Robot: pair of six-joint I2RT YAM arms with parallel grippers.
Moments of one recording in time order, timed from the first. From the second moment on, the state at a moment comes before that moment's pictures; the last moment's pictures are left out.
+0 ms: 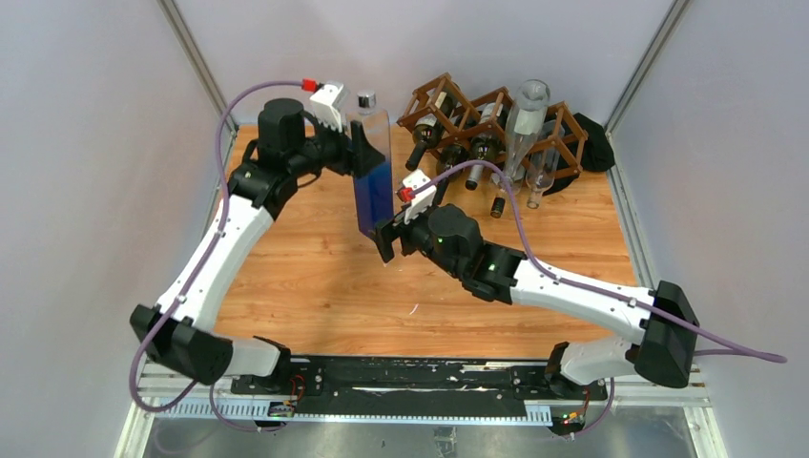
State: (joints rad) left arm -0.38 1.28 1.42 -0.43 0.40 -0.18; right arm 1.09 1.32 1.04 0.14 0.30 0.09
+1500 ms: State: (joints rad) left arm -0.18 2.00 1.49 0.42 0.44 0.11; right arm 0.42 1.18 1.17 -0.22 0.22 0.35
